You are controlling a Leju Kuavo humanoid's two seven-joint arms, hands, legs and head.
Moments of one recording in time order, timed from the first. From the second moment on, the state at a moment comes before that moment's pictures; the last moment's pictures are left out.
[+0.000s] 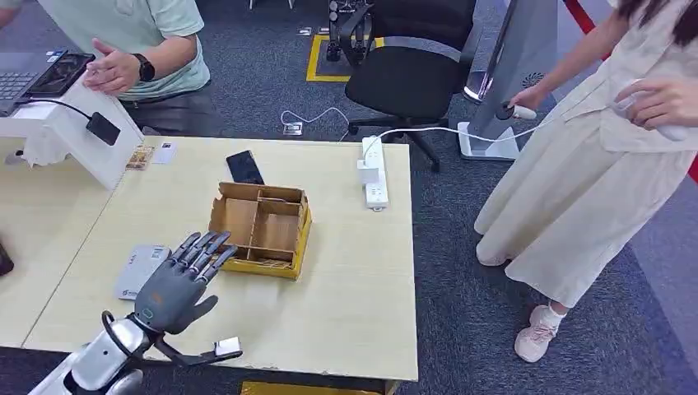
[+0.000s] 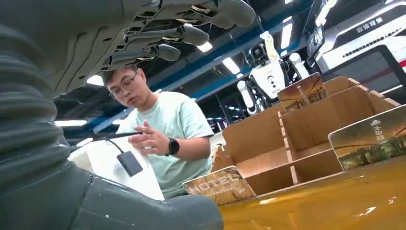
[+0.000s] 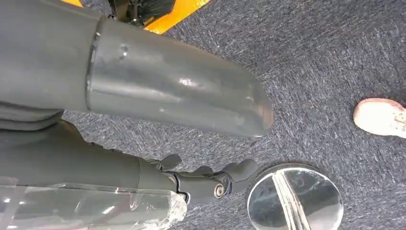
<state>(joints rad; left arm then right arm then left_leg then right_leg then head) 0.01 0.52 -0.43 -1.63 -1.20 0.36 -0.13 -0.11 0.17 -0.70 -0.30 0.42 -0.52 -0.40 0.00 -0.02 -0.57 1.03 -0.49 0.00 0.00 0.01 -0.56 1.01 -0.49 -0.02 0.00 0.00</state>
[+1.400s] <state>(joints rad) -0.11 0.43 -0.55 -1.47 -1.19 0.36 -0.15 -0.12 0.17 -0.67 -0.30 0.42 -0.52 -0.38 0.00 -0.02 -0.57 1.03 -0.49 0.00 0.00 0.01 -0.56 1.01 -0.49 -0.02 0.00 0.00</state>
